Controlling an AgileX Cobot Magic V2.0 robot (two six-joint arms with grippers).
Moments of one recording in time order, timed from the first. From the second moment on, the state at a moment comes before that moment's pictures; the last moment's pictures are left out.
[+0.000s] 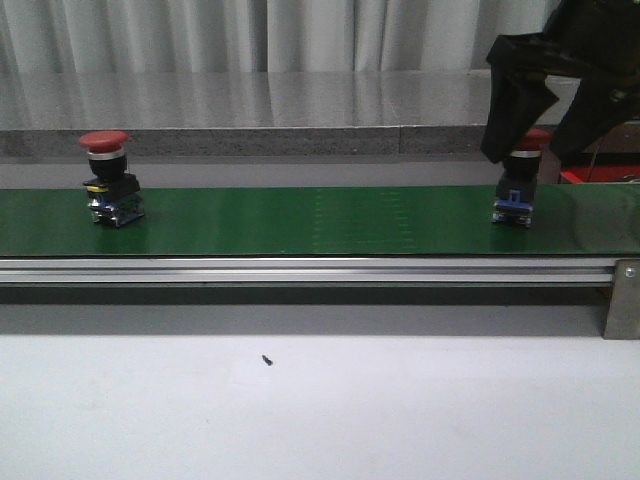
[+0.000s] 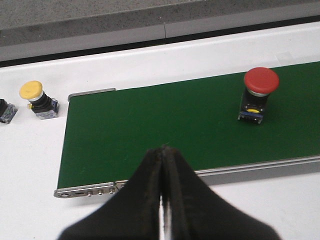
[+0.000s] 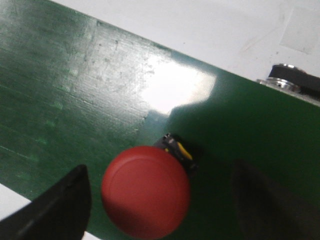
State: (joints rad) left arm 0.12 0.89 -0.84 -0.29 0.65 0.41; right arm 0.12 1.75 -1.37 0.31 0.83 -0.34
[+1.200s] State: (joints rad) left arm 0.12 0.89 -0.84 -0.30 0.65 0.41; right arm -0.22 1.99 -1.78 0.23 0.82 -0.34
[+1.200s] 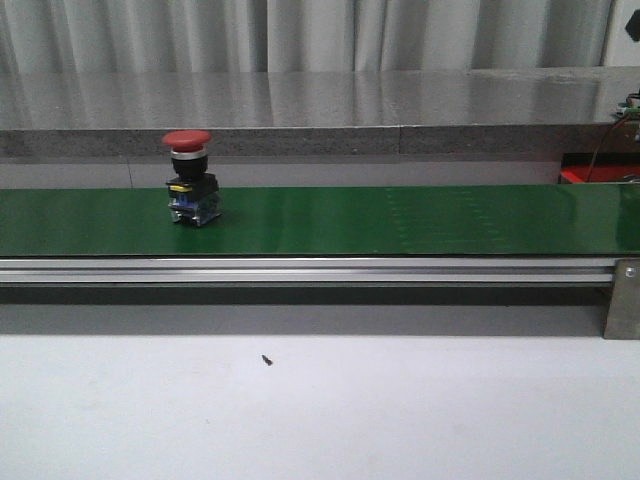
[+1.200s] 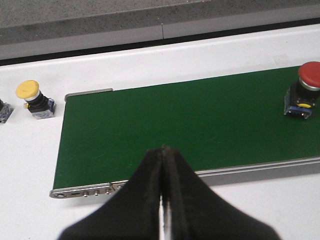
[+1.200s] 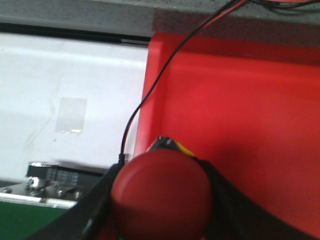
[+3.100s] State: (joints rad) left arm 0.12 0.89 -0.84 -0.30 0.65 0.41; right arm -0.14 1.84 -1.85 0.24 1.12 -0.34
